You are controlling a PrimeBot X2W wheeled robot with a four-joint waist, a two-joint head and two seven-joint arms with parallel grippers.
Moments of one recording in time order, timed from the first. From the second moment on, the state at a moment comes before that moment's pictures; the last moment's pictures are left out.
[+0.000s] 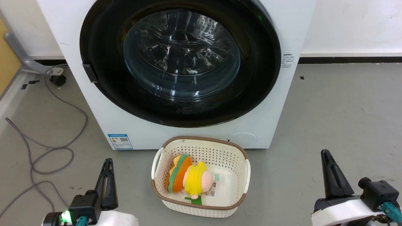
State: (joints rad) left arm 0.05 0.05 0.01 0.05 -0.04 0.07 -0.25; right arm -0.02 -0.06 -0.02 0.13 0.19 0.13 -0.26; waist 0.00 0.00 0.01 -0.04
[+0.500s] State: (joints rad) left arm 0.05 0.05 0.01 0.04 -0.04 0.06 -0.22; right arm -0.02 -0.06 -0.02 0.12 0.18 0.13 -0.22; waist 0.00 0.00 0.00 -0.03
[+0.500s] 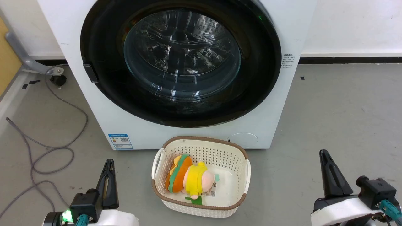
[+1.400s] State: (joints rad) left arm 0.04 0.05 0.01 0.03 -0.03 0.05 -0.17; right arm -0.02 -0.06 -0.01 0.09 0.14 0.13 -0.17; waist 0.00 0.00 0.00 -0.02
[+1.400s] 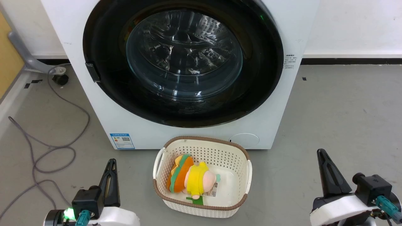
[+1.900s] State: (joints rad) left arm 0.04 0.05 0.01 0.03 -0.03 0.04 -0.14; right arm -0.02 -0.06 -0.01 0.08 0.11 0.13 -0.14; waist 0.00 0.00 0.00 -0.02
